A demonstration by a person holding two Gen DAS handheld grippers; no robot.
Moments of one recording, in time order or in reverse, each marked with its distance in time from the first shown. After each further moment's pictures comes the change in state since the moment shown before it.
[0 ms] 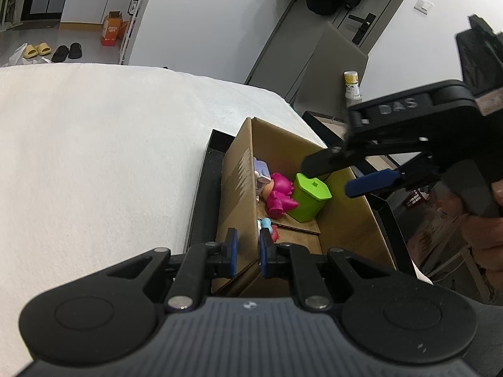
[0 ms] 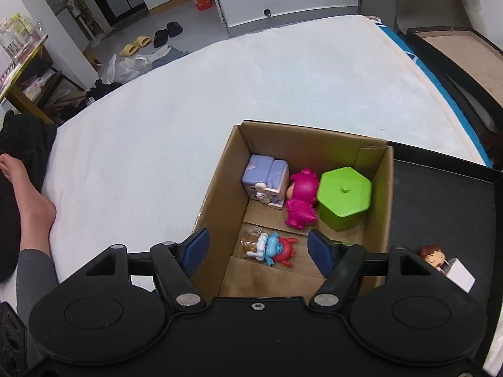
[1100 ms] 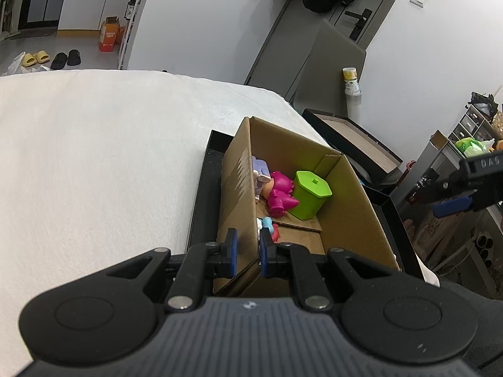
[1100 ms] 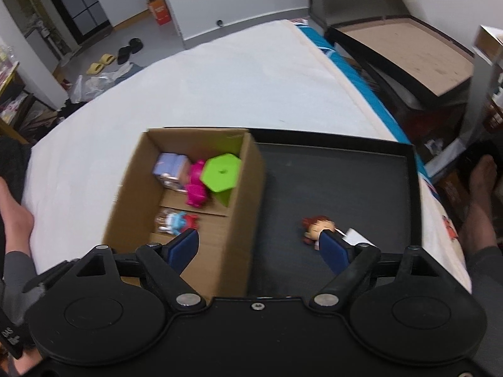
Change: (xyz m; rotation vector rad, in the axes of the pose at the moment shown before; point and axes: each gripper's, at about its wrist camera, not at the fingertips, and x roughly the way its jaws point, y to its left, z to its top) left arm 0.000 -0.005 0.000 0.033 -0.002 0.014; right arm -0.063 -0.100 -0.029 0.086 -0.023 -0.103
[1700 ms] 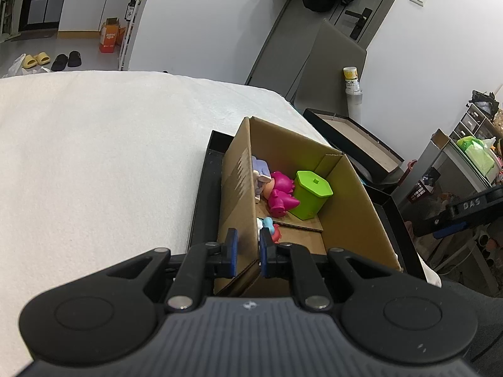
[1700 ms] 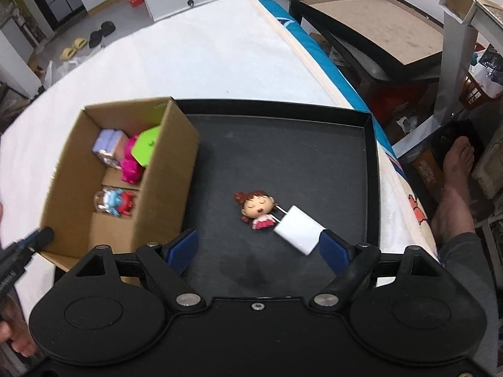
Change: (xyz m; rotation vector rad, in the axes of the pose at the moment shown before) left arm 0.000 -0.002 0.000 0.004 -0.001 0.006; right arm 0.027 -0.053 -0.012 -0.006 0.079 -0.085
